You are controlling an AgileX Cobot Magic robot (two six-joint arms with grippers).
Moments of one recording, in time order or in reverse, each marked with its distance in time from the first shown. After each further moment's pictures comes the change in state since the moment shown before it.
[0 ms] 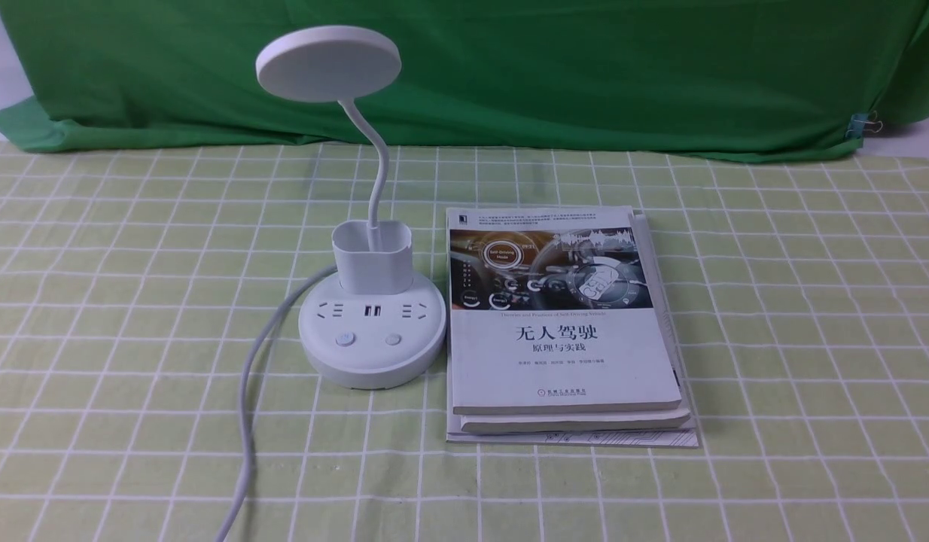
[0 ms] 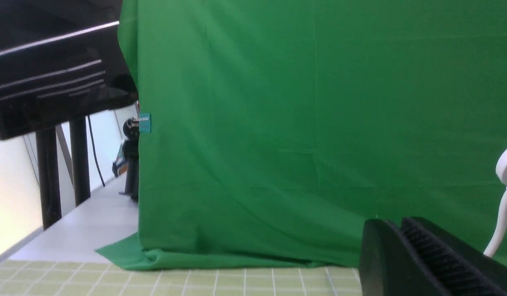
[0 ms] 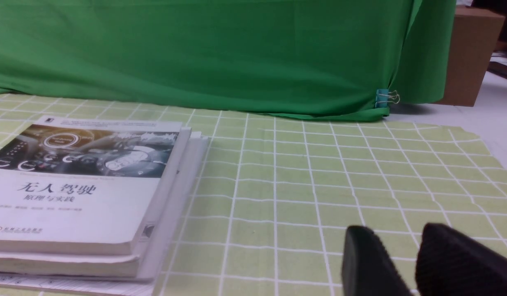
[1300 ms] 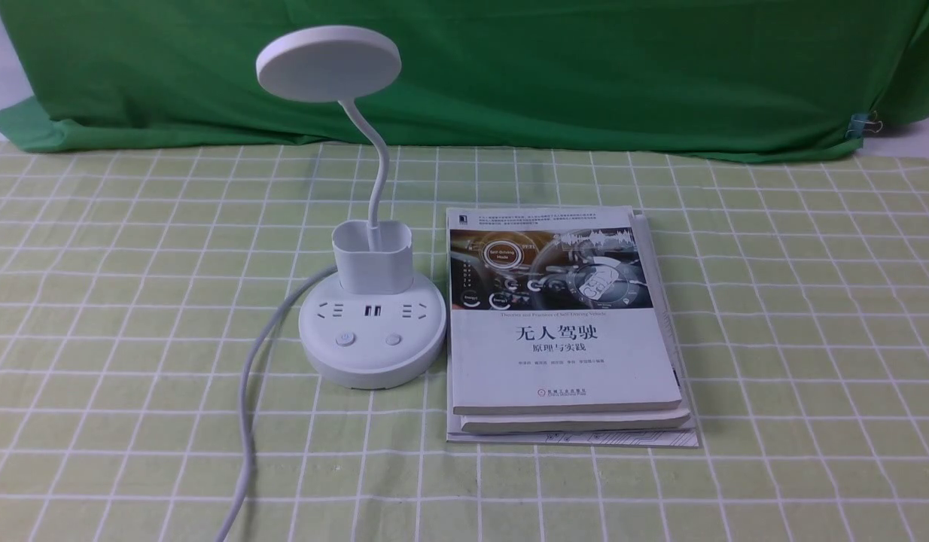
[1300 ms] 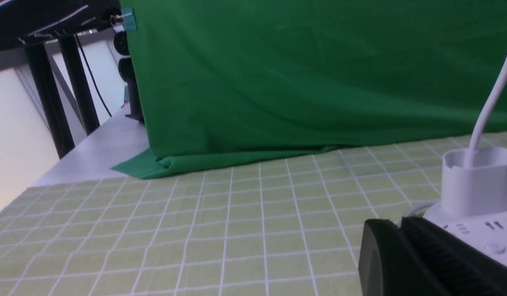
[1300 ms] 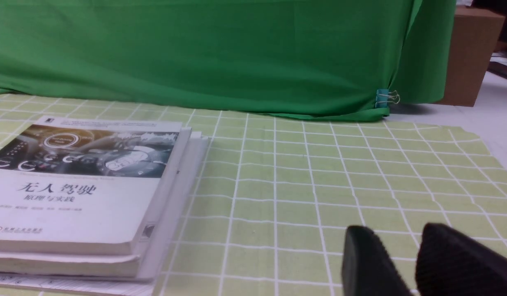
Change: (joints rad) right arm 0.000 0.000 0.000 0.000 0.000 0.000; left arm 0.000 -0.289 0.242 0.124 0.172 0.011
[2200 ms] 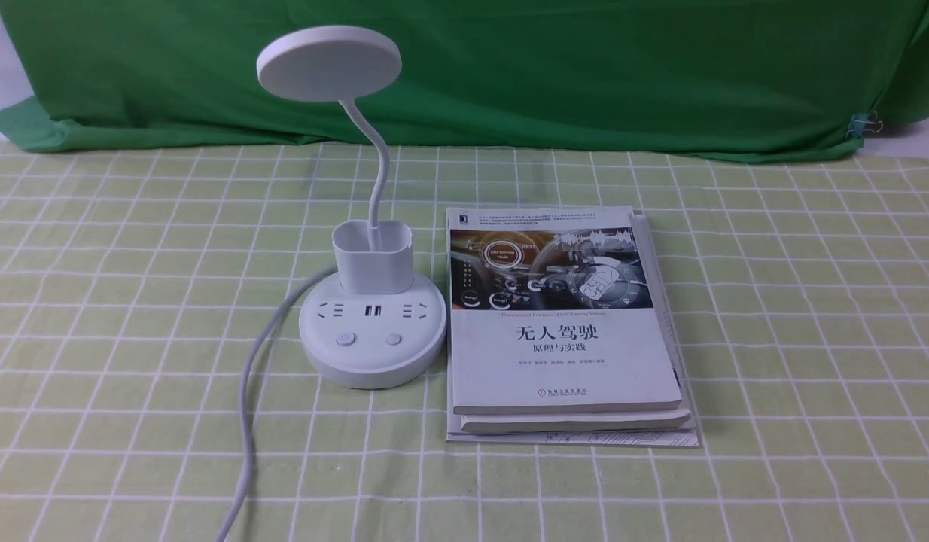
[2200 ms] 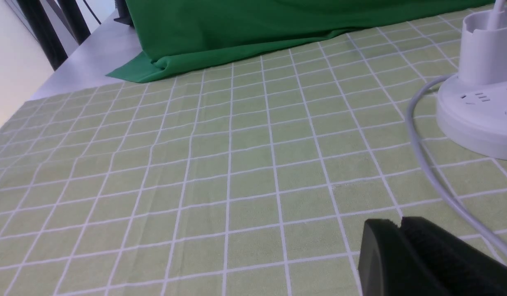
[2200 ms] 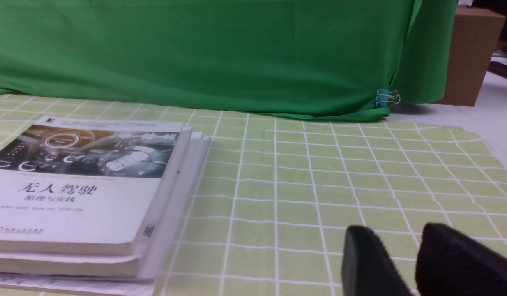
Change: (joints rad) right arm 0.000 0.000 0.000 0.002 0.000 0.000; left arm 0.000 0.000 0.000 0.094 0.255 0.000
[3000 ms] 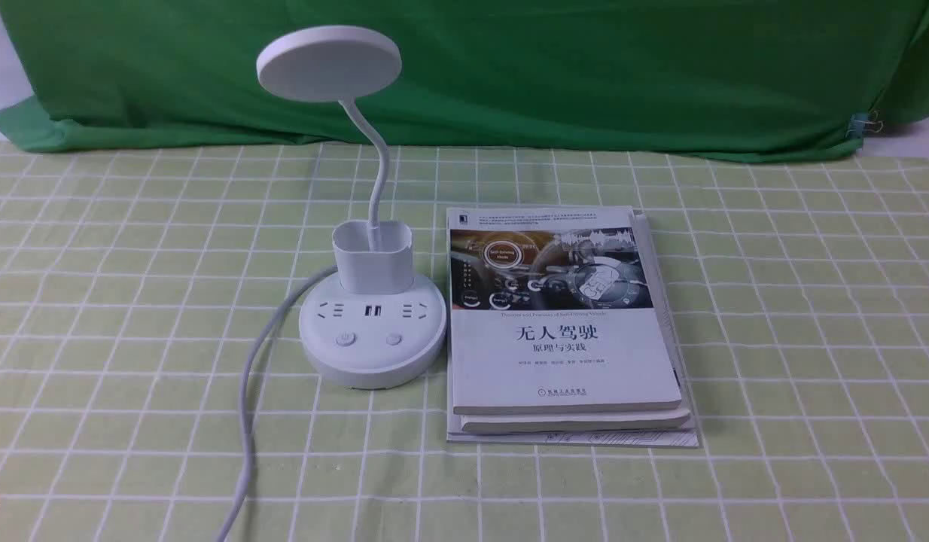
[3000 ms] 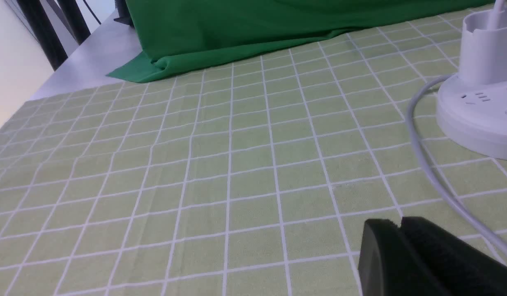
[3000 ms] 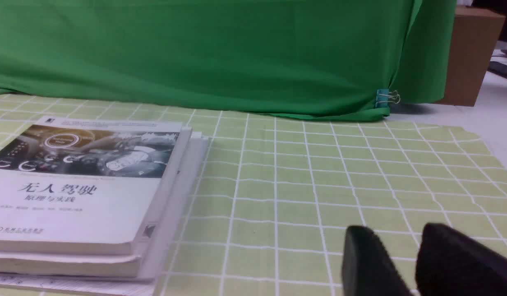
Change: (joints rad) right arm 0.000 0.000 0.000 0.000 0.000 0.000; left arm 0.000 0.000 0.000 0.000 0.000 0.001
